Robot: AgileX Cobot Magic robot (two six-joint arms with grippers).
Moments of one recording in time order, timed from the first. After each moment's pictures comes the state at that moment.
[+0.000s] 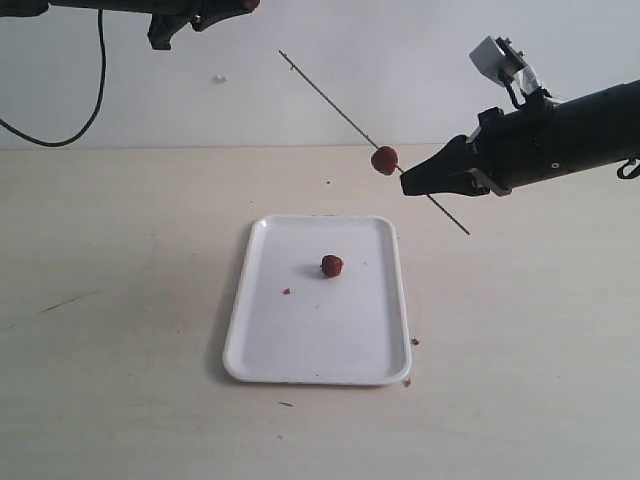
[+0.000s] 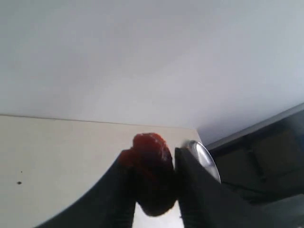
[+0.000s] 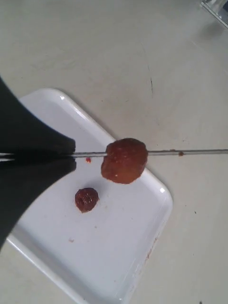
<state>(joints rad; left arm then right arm) -0.24 2.10 -1.88 -1.30 0.64 0.49 -0.09 1.85 -1.13 1.30 0.97 -1.39</state>
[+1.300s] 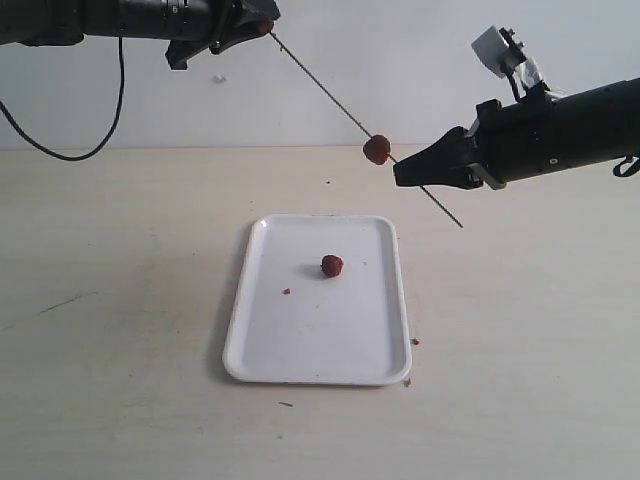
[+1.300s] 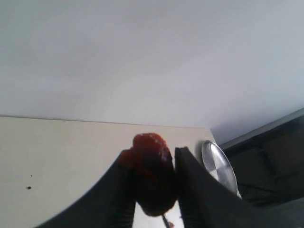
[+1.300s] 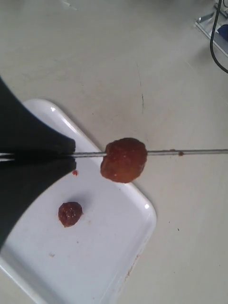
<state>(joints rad) -0.27 2.16 -1.88 -1.36 0.58 0.60 -0.09 1.85 -1.13 1.36 1.02 -1.46</state>
